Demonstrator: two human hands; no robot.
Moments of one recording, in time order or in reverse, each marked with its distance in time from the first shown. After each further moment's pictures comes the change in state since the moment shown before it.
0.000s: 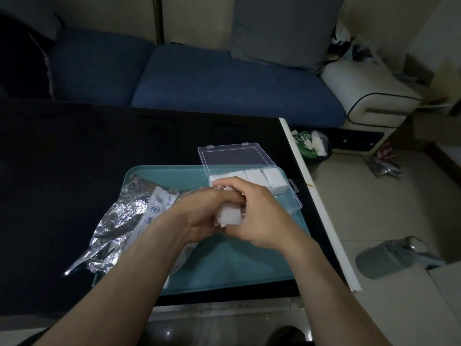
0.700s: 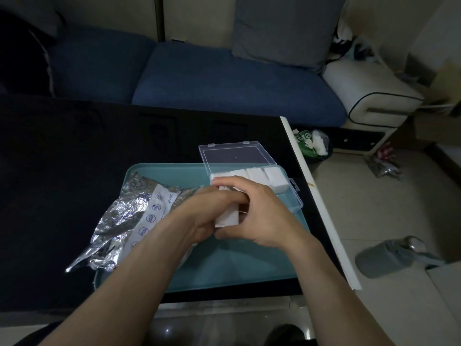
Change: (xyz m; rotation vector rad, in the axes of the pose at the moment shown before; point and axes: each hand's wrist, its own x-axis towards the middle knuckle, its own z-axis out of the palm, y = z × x) left_hand 0.000 -0.001 0.009 0.018 0.098 0.066; right_hand -0.002 -0.001 -0.002 0.022 -0.014 -0.028
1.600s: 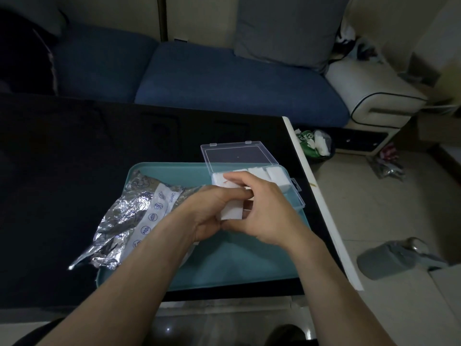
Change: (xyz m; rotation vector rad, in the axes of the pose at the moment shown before) left_hand -0.003 0.001 -0.003 -0.112 -0.052 -0.055; right_hand 0.002 0.009 0.002 -0.016 0.065 0.044
